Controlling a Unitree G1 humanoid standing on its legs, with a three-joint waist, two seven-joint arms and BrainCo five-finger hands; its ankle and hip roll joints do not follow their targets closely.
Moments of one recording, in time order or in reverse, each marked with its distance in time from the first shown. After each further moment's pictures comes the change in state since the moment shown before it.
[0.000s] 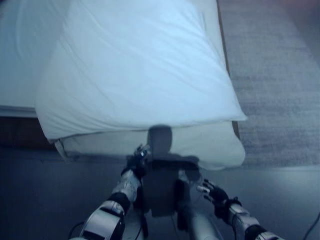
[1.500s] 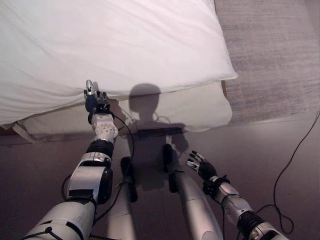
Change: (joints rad) left arm -0.362 0.192 0.237 -0.120 -0.383 -0.215 0.145; right arm 0.024 -0.010 0.079 -0.295 0.098 -0.030 -0.058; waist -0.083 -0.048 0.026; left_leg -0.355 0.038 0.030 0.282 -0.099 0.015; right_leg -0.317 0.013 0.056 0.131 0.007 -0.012
